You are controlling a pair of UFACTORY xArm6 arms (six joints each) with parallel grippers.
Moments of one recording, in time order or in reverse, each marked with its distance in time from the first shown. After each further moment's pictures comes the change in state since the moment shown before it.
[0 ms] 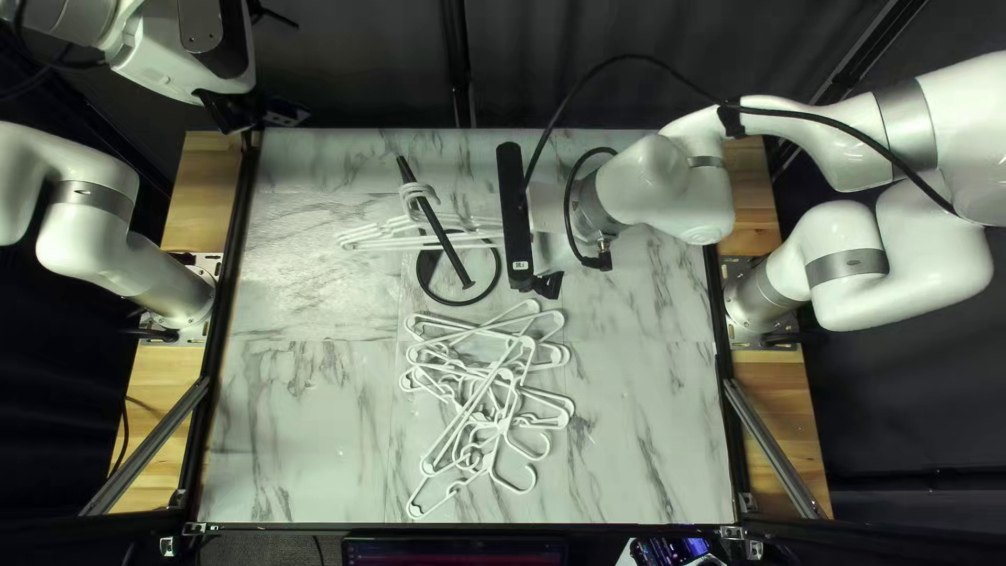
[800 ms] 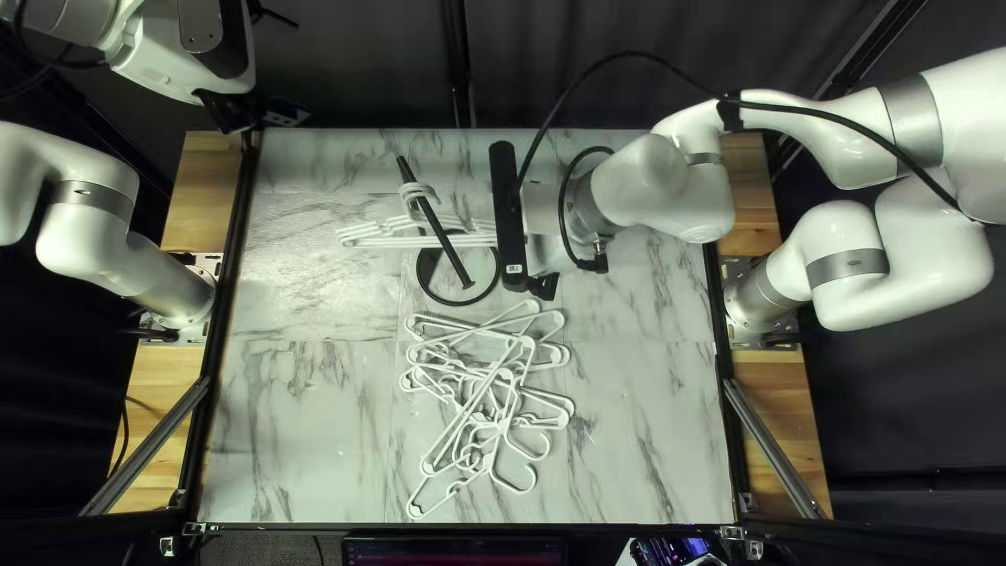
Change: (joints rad) left arm 0.000 0.000 0.000 0.000 0.000 0.000; right arm 0.004 -0.001 -0.034 -0.031 0.041 0.023
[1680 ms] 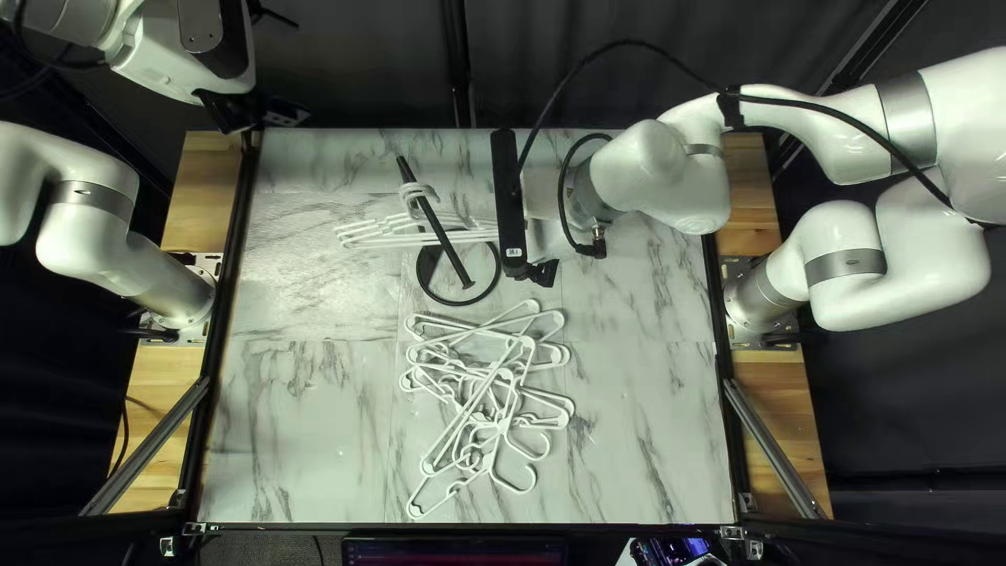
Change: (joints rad) left arm 0.000 0.000 0.000 0.000 0.000 0.000; right arm -0.032 0.000 -0.018 0.021 0.016 -0.041
